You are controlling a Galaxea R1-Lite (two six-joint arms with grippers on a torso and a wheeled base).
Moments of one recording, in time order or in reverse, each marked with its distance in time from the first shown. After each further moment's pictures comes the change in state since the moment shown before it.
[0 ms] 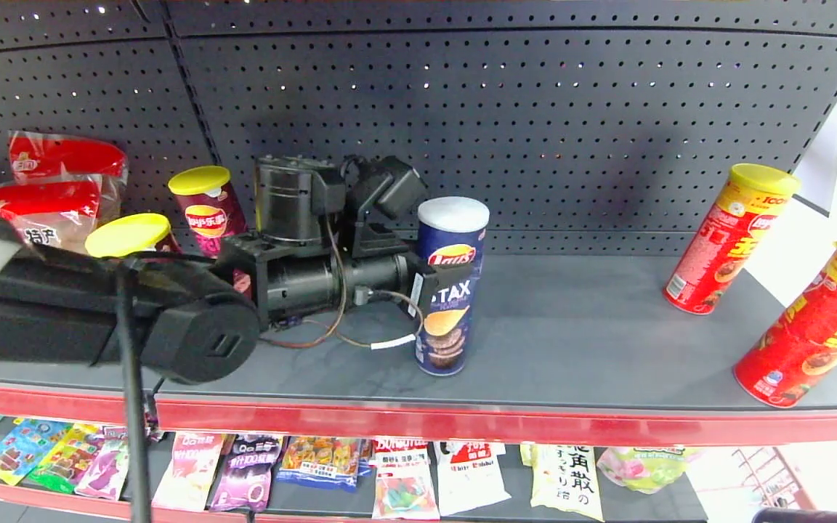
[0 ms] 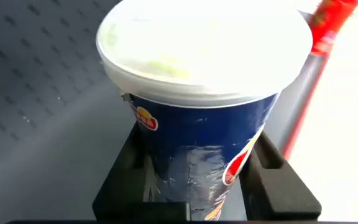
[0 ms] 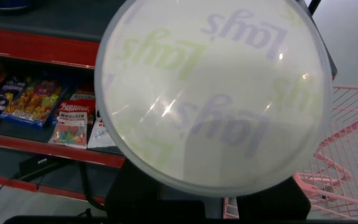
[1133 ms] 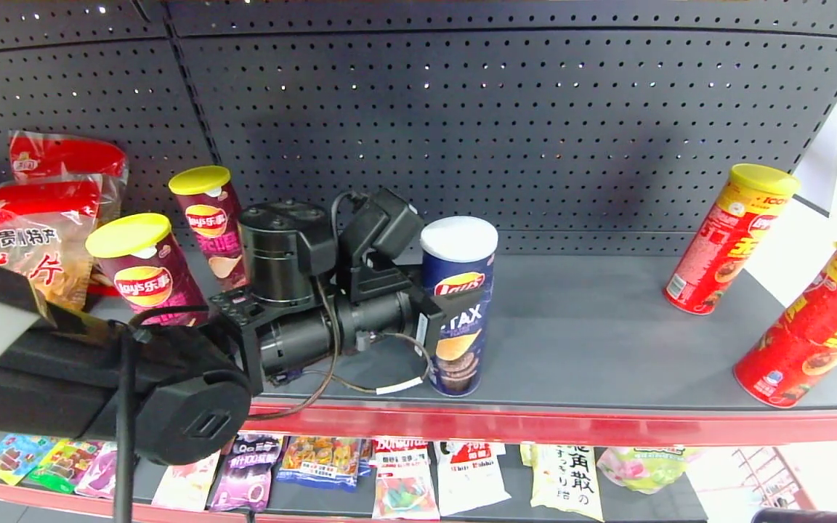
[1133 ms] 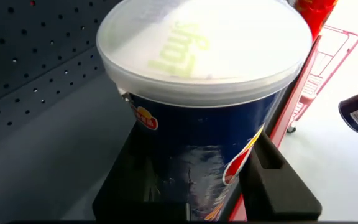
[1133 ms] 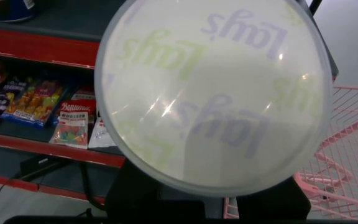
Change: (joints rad) left arm -0.055 -0.013 0.212 -0.293 0.040 -0.033; right arm 0.000 0.000 0.000 0.000 0.001 0.001
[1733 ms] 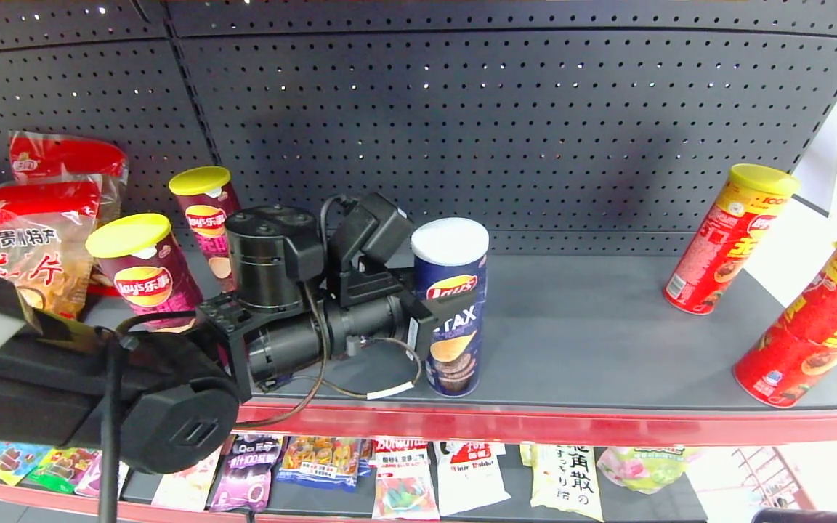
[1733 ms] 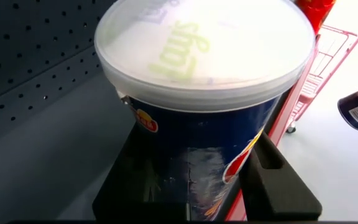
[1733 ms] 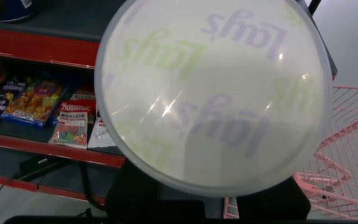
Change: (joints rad) left arm 0.014 -0.017 0.032 -0.014 -0.007 0.000; right arm 0.000 0.000 0.000 0.000 0.000 0.000
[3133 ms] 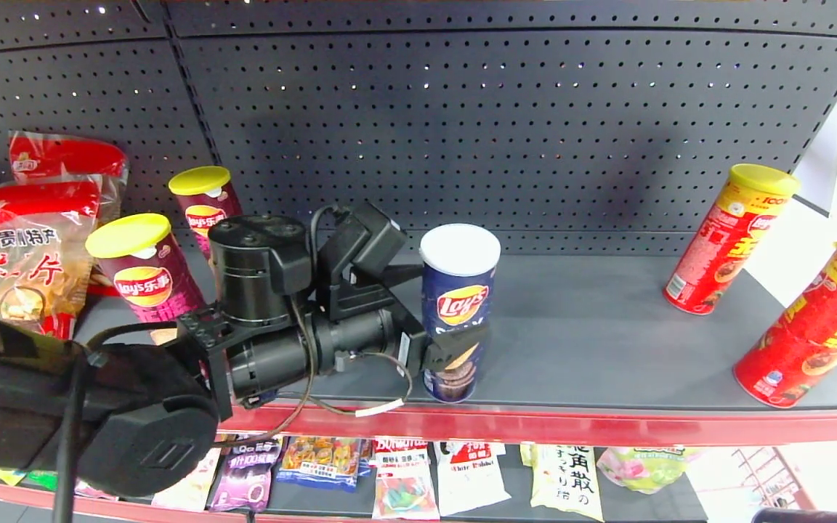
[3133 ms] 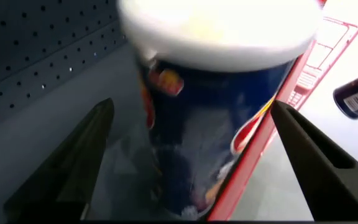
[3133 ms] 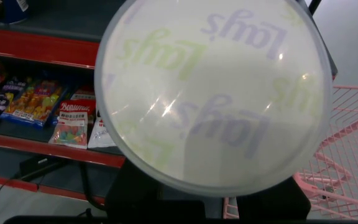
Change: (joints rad) left arm -0.013 -0.049 0.067 0.013 0.012 0.006; right arm 0.000 0.000 0.000 0.000 0.000 0.000
